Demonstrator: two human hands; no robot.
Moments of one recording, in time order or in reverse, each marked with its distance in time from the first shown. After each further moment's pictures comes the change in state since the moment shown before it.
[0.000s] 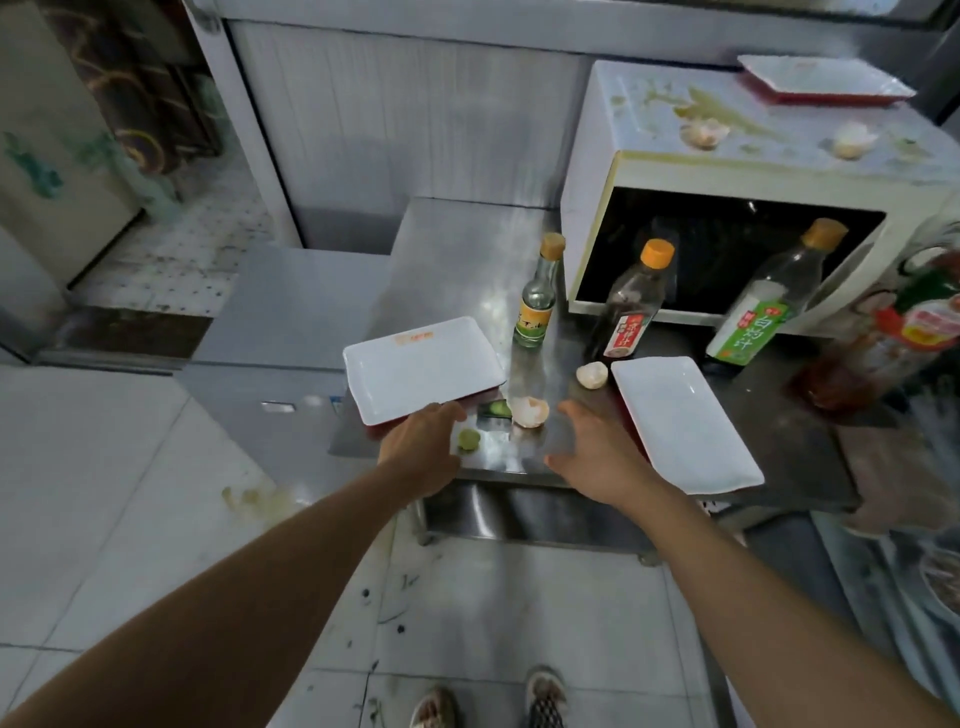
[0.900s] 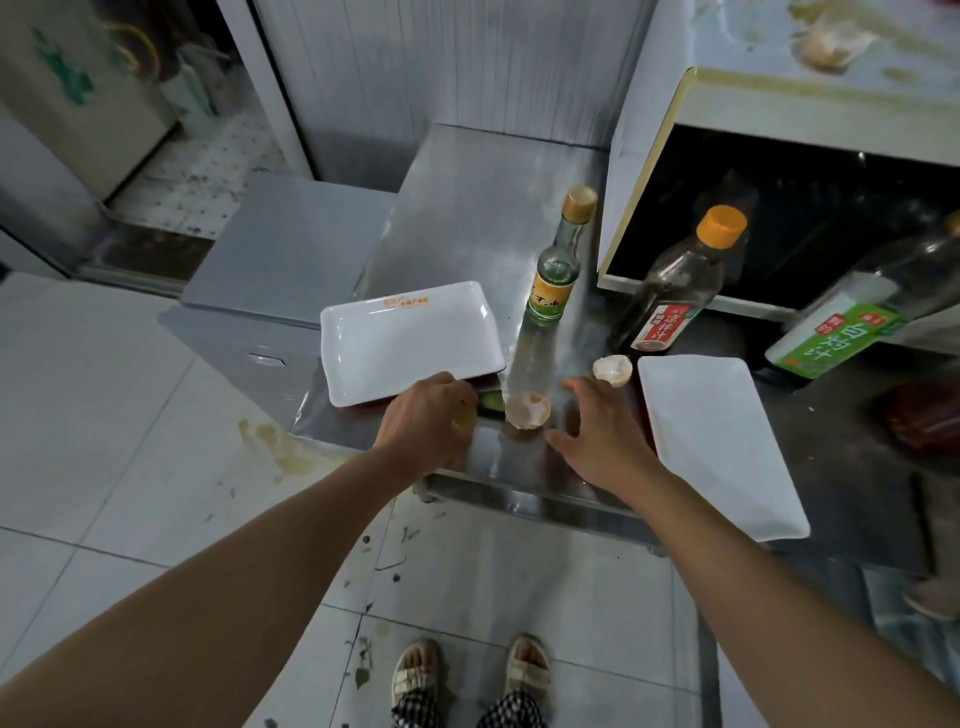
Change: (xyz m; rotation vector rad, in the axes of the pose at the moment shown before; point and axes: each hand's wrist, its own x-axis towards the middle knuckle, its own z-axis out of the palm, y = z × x) left_hand 0.051 0.016 0.029 -0.049 0.077 -0.014; right_hand 0.079 0.043 0.012 -0.015 -0.054 -0.115
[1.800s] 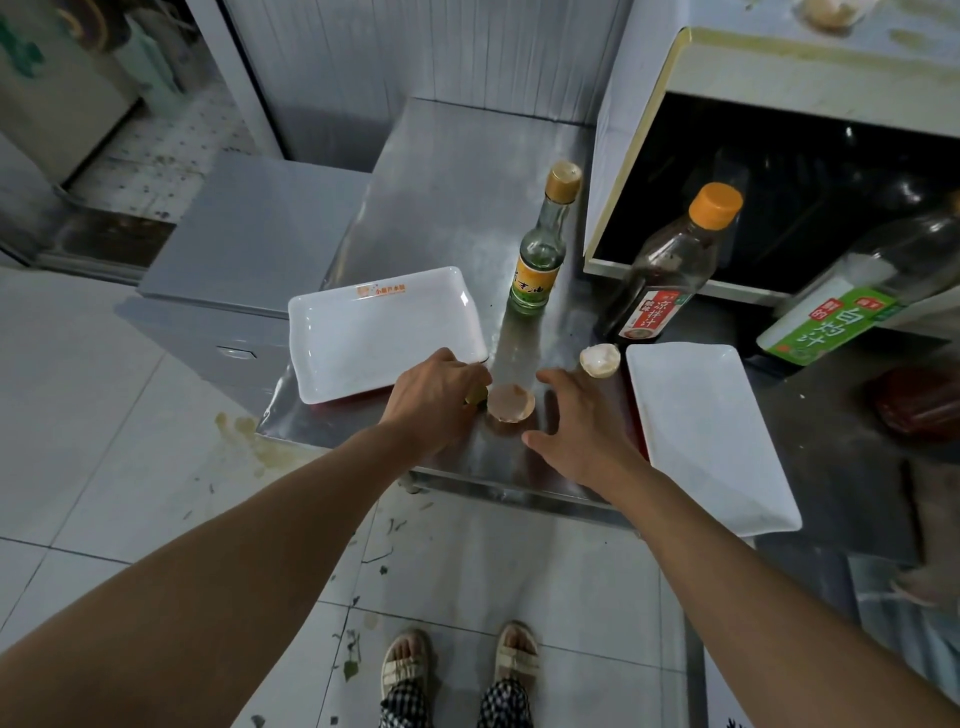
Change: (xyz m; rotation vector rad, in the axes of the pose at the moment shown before) left_hand 0.028 0.013 0.013 0.165 0.002 0.164; right_hand 0.008 0.007 0.010 0.070 -0.030 -0.028
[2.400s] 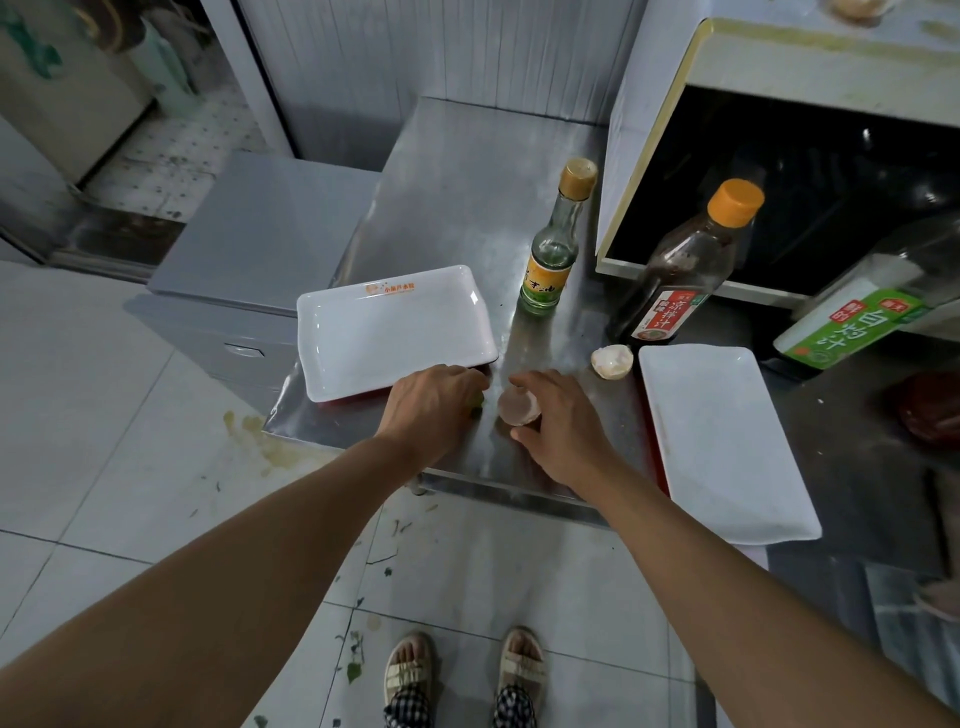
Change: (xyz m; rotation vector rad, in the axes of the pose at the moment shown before) left_hand -0.011 -0.005 0.001 -0.002 -0.005 -0.045; right_hand 0.015 -0.005 0.027 0.019 0.133 -0.173
